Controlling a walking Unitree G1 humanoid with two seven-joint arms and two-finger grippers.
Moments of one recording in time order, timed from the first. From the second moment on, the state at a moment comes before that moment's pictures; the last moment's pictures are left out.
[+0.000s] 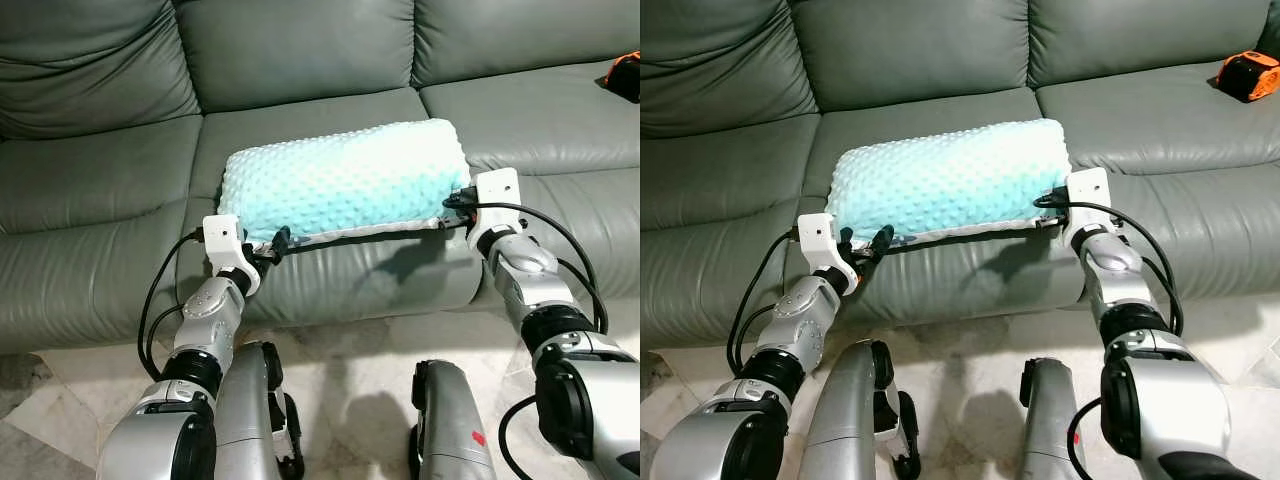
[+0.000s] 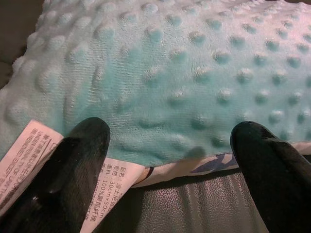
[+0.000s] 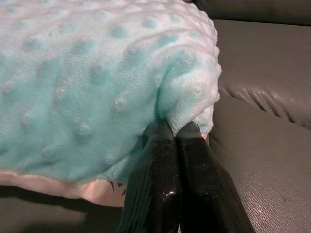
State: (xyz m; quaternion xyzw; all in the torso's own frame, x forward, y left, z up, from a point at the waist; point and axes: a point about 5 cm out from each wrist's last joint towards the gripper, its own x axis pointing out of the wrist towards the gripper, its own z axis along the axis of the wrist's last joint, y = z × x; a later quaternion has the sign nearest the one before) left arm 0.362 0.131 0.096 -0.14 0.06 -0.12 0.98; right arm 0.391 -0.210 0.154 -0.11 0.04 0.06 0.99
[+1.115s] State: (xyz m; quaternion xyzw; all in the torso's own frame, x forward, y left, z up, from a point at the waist) left arm 0.361 0.134 0.095 -0.13 0.06 -0.11 0.98; right arm 0.394 -0.180 0.151 -0.09 0.04 0.09 0.99
